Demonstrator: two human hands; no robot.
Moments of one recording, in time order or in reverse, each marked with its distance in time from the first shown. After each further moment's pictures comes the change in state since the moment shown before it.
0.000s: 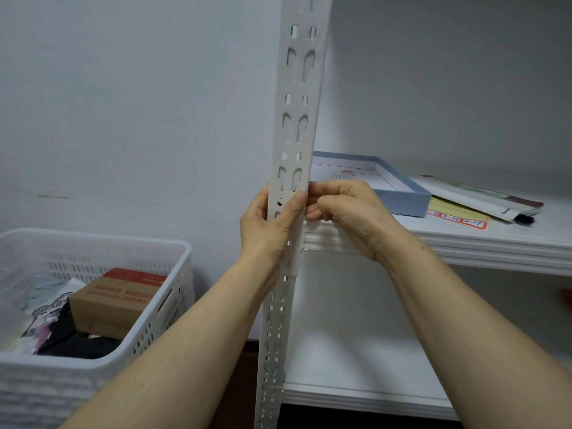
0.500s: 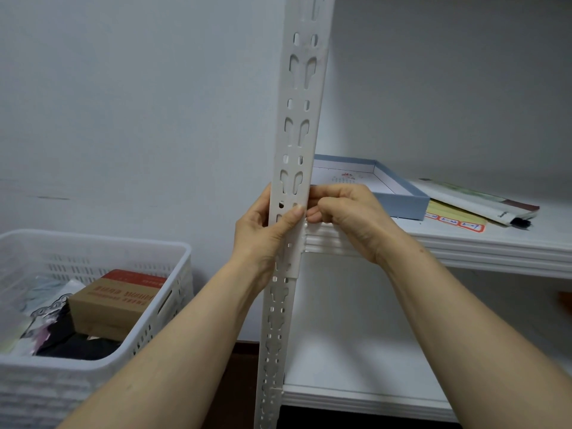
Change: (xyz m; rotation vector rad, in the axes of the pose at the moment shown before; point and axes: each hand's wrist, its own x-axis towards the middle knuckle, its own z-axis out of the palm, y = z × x) left_hand 0.000 0.003 -0.013 -0.091 -0.164 -0.035; right_hand -0.001 -0.001 0.001 0.021 -0.013 0.001
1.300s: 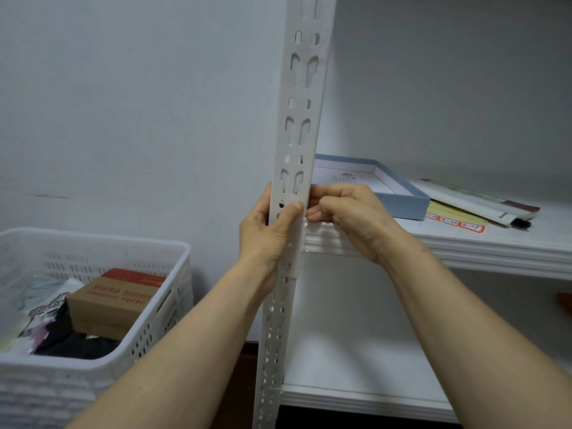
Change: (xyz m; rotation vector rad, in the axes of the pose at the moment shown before) left_hand 0.000 -0.005 0.008 0.135 0.140 0.039; right_hand 0.001 0.001 -0.001 0.033 0.000 0.011
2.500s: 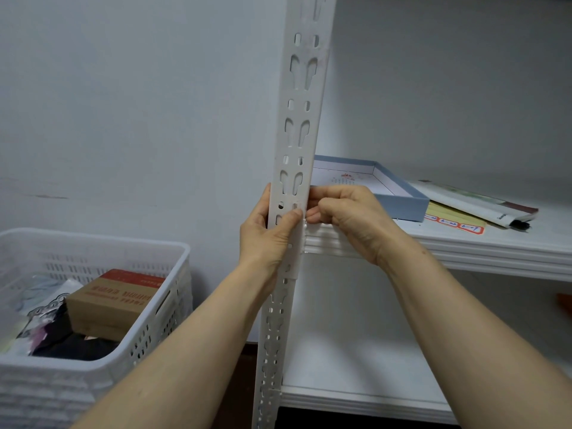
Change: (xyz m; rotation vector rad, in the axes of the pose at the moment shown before) left_hand 0.000 -0.003 0.000 0.028 0.004 0.007; right_hand 0.001 0.001 0.000 0.002 -0.005 -0.004
